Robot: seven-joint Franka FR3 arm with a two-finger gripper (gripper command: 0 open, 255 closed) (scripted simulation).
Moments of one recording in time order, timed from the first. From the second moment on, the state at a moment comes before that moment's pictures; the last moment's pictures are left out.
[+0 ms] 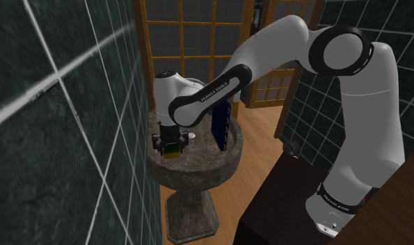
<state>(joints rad) 0.12 0.46 0.34 -1.81 -0.20 2.26 1.21</state>
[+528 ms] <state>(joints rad) 0.11 0.41 0.36 -1.78 -0.18 2.17 1.19</state>
